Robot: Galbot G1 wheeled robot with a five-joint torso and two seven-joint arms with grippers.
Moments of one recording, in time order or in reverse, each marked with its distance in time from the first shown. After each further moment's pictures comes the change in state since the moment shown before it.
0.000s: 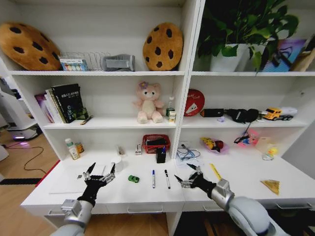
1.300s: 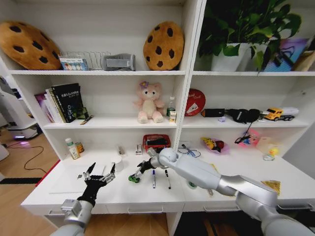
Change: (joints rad) left arm 0.000 0.000 0.000 0.000 0.000 0.000 0.000; right arm 1.188 0.486 -1.136 -0.829 0.320 -0.338 -0.066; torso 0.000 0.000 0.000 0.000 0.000
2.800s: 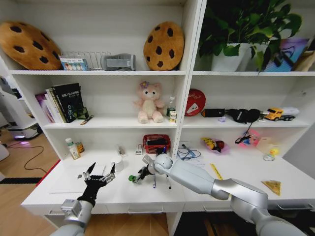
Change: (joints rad) left arm 0.000 0.000 0.000 0.000 0.000 0.000 0.000; right arm -0.046 -0.046 -0.017 0.026 -0.076 -0.020 0.036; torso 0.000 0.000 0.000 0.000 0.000
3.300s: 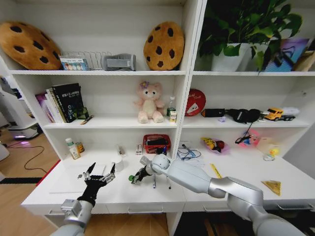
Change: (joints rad) left arm 0.000 0.000 0.000 0.000 0.000 0.000 0.000; right arm 0.023 0.029 -0.035 -0.025 -0.043 0.001 -0.041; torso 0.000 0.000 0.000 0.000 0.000
